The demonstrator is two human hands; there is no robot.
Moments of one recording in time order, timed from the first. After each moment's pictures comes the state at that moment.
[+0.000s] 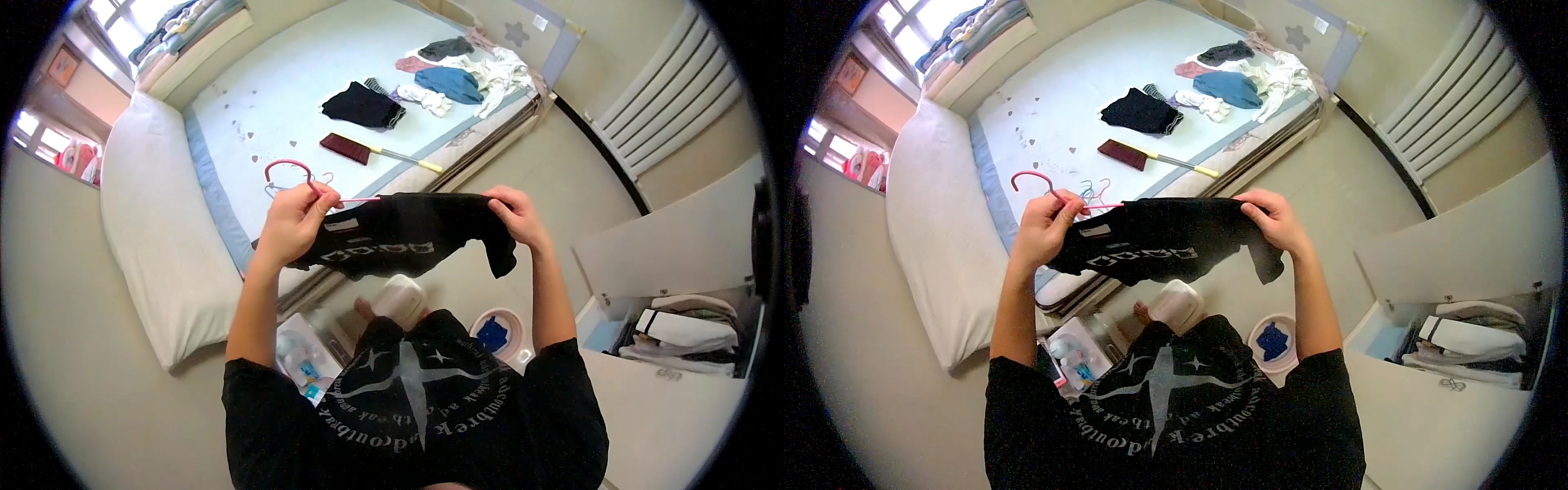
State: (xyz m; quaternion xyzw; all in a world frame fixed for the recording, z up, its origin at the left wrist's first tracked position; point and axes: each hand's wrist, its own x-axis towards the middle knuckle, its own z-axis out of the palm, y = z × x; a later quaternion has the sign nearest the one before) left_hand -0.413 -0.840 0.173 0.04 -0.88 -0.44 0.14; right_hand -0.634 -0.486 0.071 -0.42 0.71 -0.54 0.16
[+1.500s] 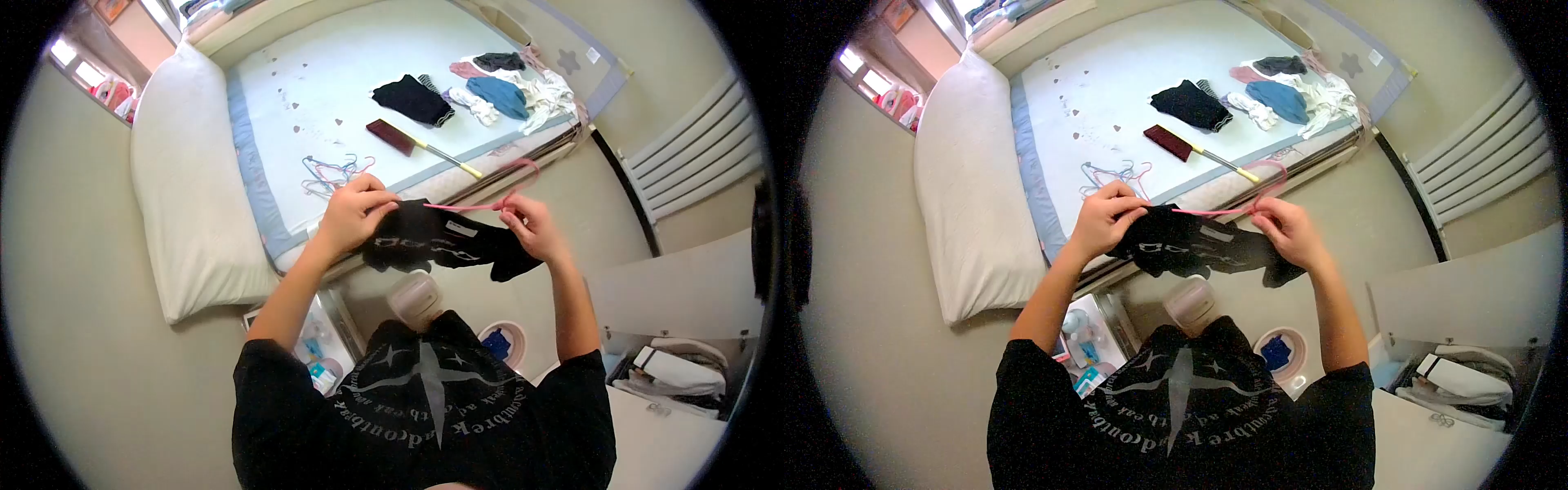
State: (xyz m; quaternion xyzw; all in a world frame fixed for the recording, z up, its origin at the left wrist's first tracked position) left_hand -0.360 -0.860 0.119 0.00 -0.89 -0.38 0.24; right_hand -0.560 -0.560 0.115 -0.48 0.75 -0.44 0.12
